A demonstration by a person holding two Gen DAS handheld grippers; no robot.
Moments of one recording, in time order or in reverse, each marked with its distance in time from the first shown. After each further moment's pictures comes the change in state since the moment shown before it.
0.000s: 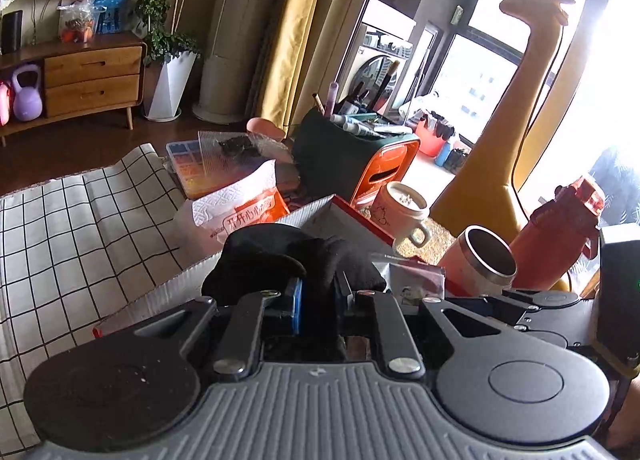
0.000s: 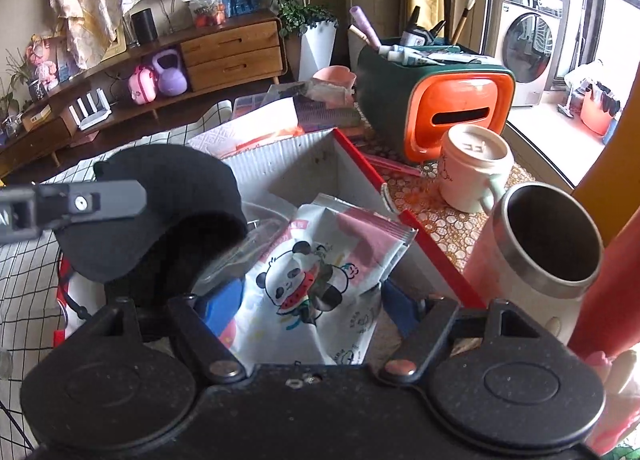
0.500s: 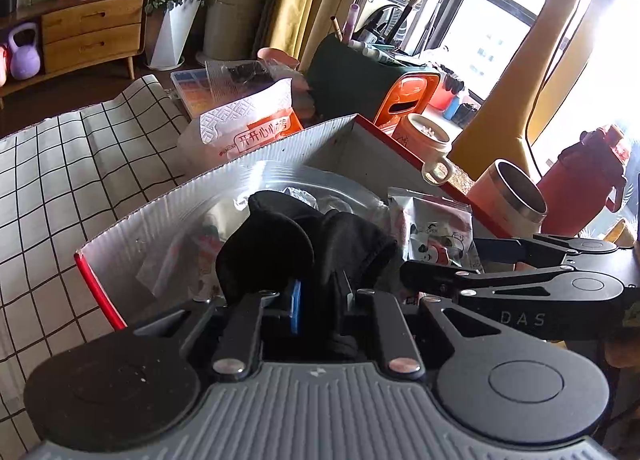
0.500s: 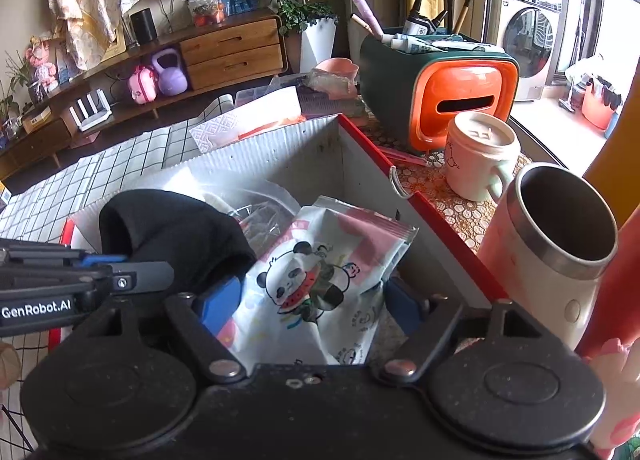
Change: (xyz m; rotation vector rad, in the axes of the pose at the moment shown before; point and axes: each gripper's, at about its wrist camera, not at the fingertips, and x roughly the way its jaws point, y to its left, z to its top) left arm 0.035 0.018 -0.039 -0.009 0.166 0.012; right arm 0.005 0.002 -0.007 0.020 -0.006 0.009
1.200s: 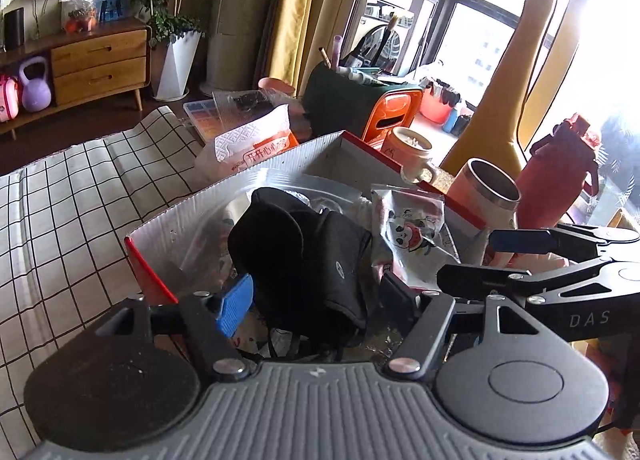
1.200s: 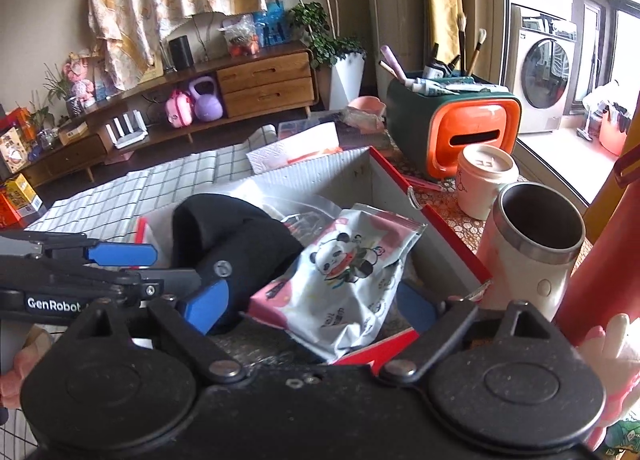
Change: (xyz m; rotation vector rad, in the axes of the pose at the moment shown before) left arm -0.051 -0.013 -0.024 0.060 -0.064 0.047; right arm -0.069 0.013 -0.022 -0.045 -0.106 0.088
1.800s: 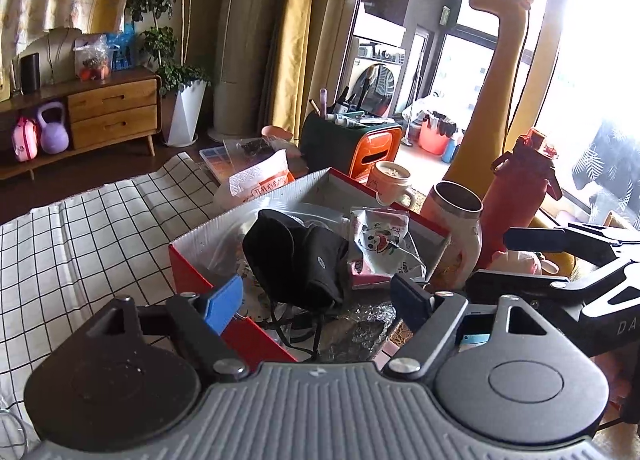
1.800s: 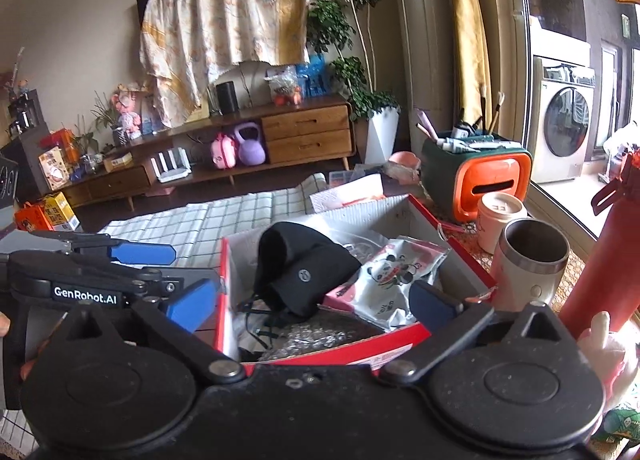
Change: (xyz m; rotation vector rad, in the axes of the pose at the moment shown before) left arm -0.086 -0.022 -0.028 0.042 -0.135 0.019; right arm -0.085 0.031 -0.024 -0.053 -0.168 0.092
